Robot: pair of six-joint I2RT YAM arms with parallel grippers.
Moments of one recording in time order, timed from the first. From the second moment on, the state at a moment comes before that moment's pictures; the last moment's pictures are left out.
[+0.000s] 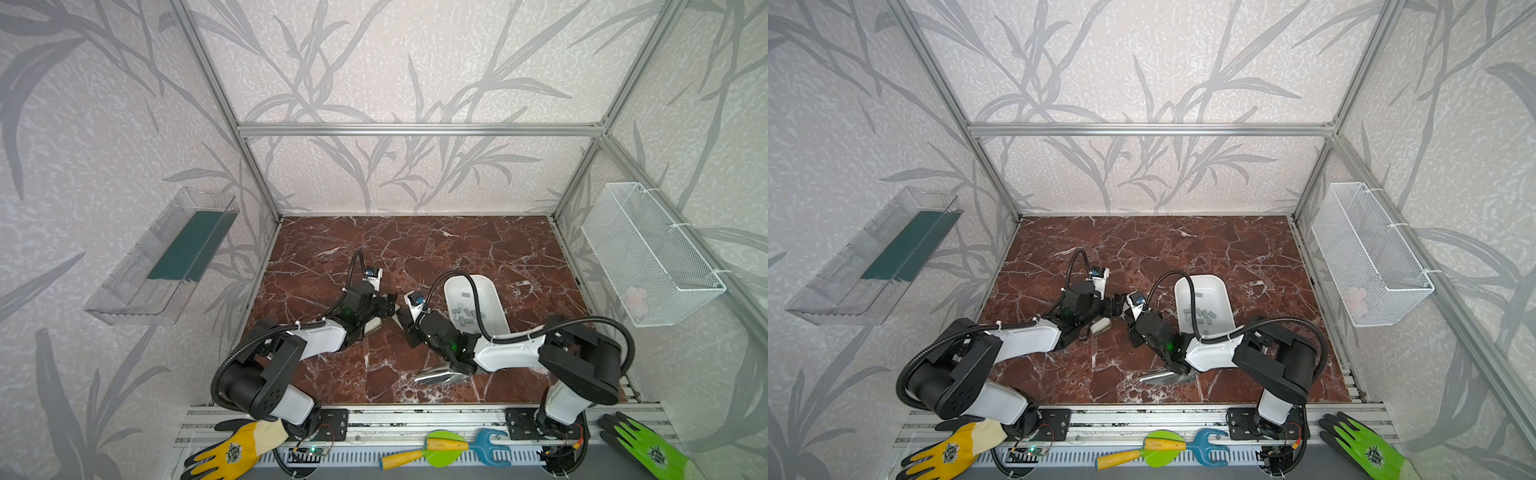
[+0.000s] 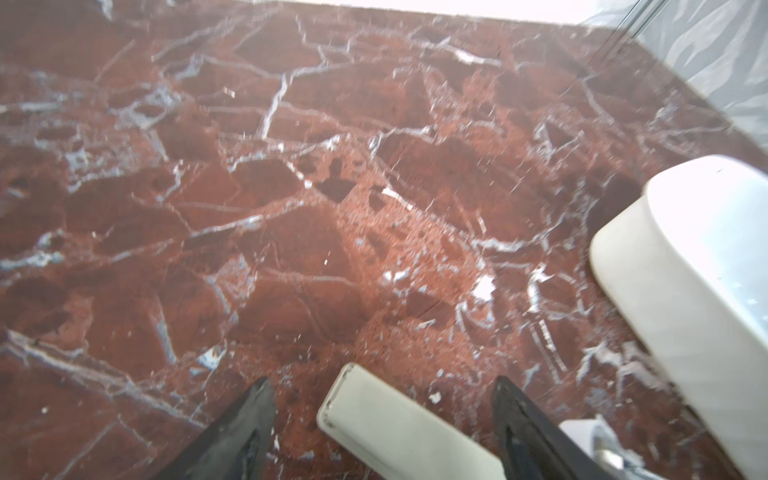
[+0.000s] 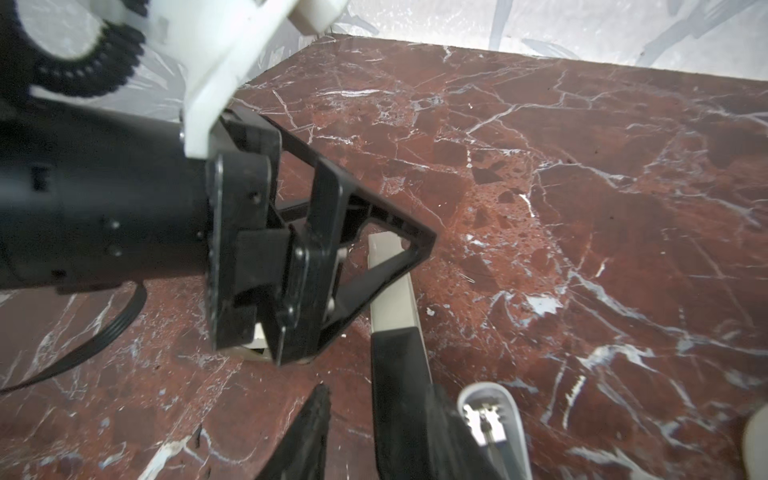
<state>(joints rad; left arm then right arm) -0.49 1.48 0.52 0.43 -0.02 -0.27 1.07 1.64 0.67 0.53 0.35 0.33</state>
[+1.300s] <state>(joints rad) -0.53 1.63 0.79 0.22 0.30 -0.48 1.01 1.60 0.58 0.29 0.46 0.35</state>
